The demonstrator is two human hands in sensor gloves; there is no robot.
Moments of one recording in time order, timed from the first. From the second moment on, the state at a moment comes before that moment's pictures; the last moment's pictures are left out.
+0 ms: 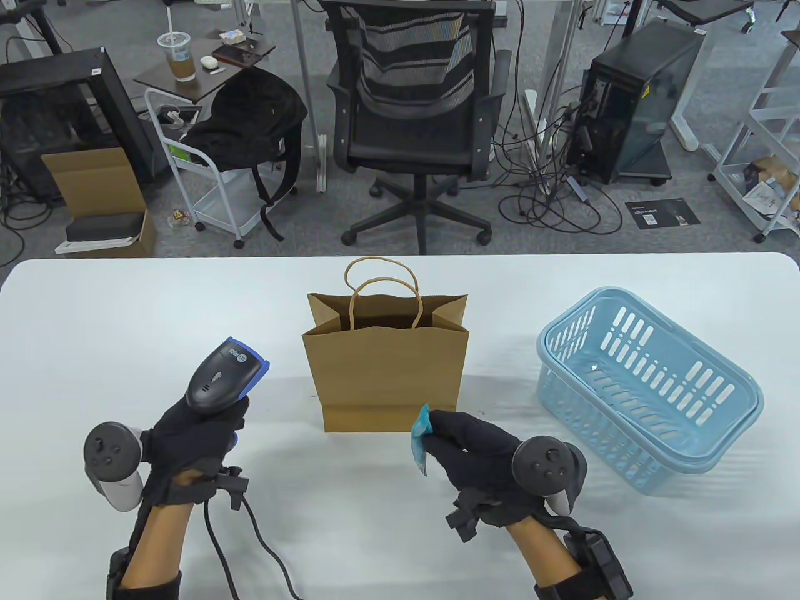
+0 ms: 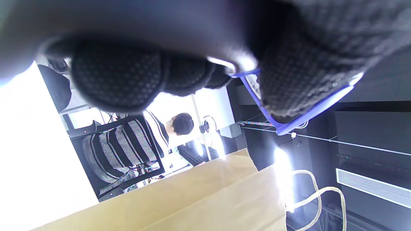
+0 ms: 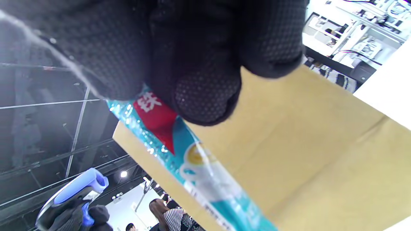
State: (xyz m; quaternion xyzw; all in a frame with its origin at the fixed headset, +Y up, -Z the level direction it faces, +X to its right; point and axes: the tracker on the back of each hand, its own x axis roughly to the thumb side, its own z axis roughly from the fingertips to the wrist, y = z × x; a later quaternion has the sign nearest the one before) left_hand -0.343 -0.684 -0.334 0.19 -0.11 0.58 0.79; right_hand 0.111 -0.688 -0.303 0.19 -0.17 0.84 0.48
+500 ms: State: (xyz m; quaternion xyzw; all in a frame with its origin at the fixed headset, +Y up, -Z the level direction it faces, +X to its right) left_hand -0.346 -0.686 -0.336 0.18 -0.11 0.56 0.80; right_hand 0.111 -0.575 -0.293 0.21 -0.27 0.80 0.49
